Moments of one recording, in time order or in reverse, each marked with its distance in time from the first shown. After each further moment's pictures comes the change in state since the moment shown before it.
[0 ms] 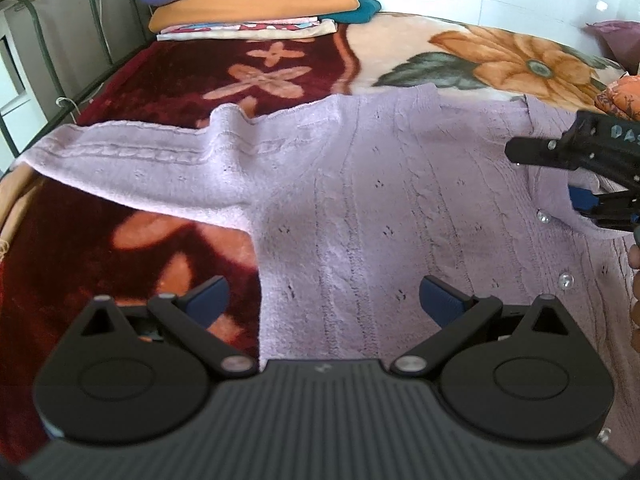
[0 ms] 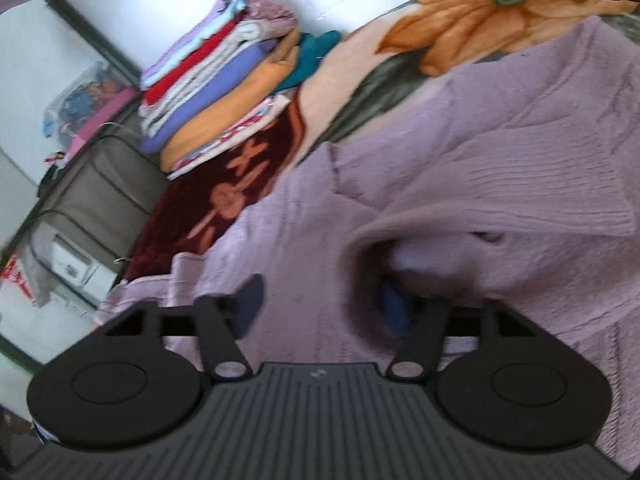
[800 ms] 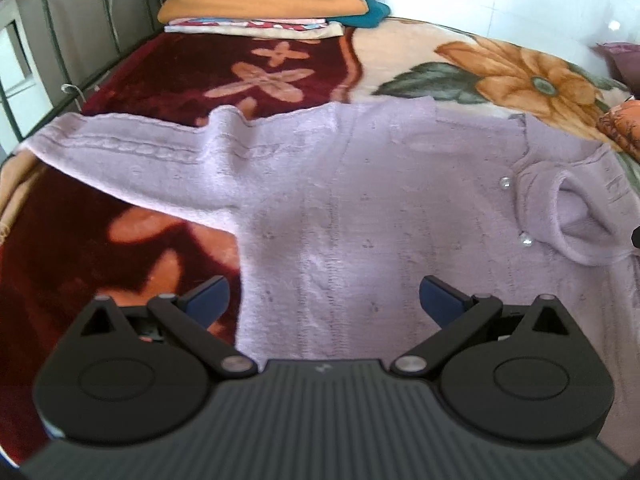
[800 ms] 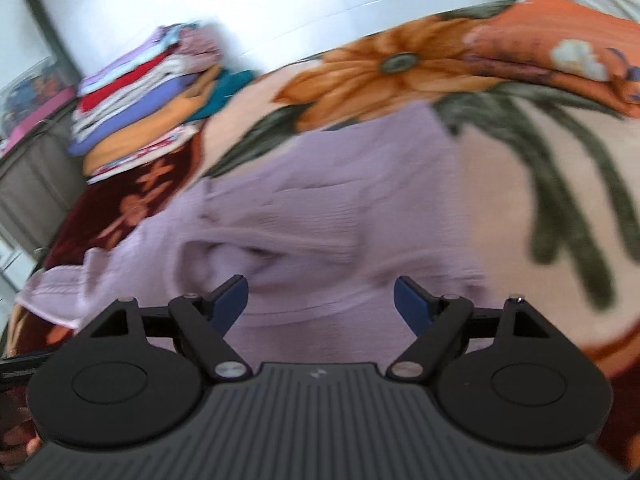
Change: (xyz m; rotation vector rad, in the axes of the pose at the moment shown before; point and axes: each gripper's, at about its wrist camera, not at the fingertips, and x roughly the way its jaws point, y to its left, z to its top) left arm -0.008 -0.010 0.014 -0.074 0.018 -0.015; right arm -0.133 -0.059 0.010 -0.093 -0.091 -0.328
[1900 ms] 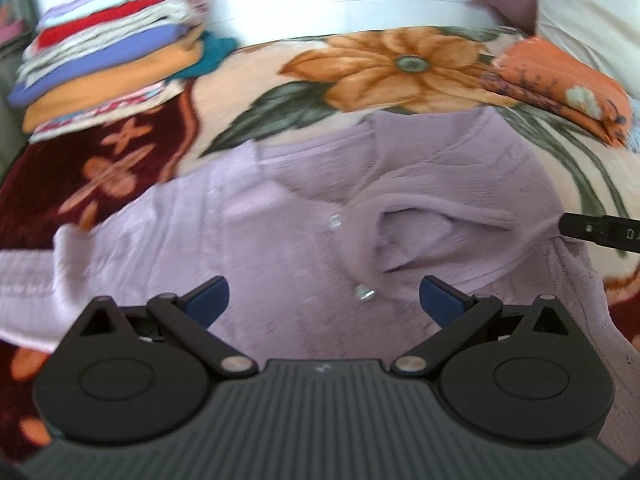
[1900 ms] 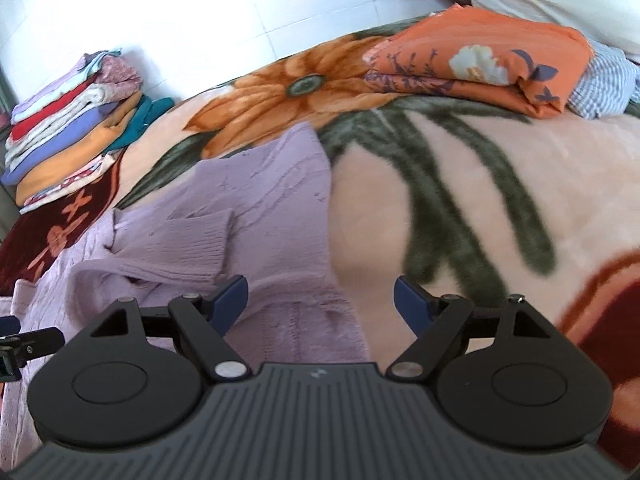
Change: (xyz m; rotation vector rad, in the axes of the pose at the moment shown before) left arm 0.021 -0.133 0.027 0.344 -0.080 -0.177; right arm 0.000 -0.050 0.001 0.052 -0.073 -0.197
